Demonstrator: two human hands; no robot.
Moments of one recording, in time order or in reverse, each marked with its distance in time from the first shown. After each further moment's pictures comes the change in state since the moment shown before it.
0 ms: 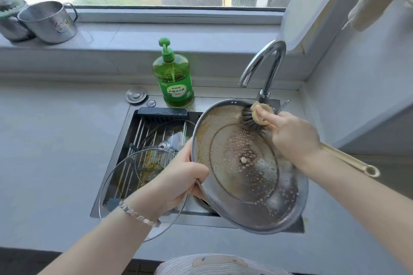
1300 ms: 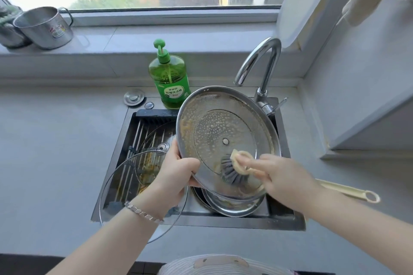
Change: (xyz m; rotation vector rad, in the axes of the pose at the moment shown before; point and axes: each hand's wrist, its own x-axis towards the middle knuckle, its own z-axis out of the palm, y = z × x) left_hand 0.013 -0.009 -0.006 -0.098 0.242 0.124; right_hand -0.060 -0.009 0.014 0.169 -0.336 -0.200
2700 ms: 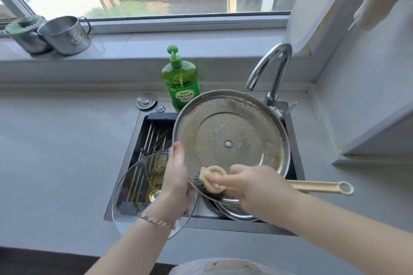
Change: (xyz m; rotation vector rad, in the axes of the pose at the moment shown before) left_hand 0.006 -0.020 -0.009 -0.177 0.306 0.003; right_hand 0.006 -0.071 -0.007 -0.010 -0.087 -0.267
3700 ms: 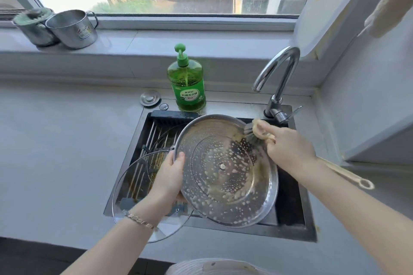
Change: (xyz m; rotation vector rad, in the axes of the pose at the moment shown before) left_hand 0.006 0.004 -0.030 0.419 0.004 0.039; right_hand 0.030 0.073 -0.015 -0.029 0.227 0.596
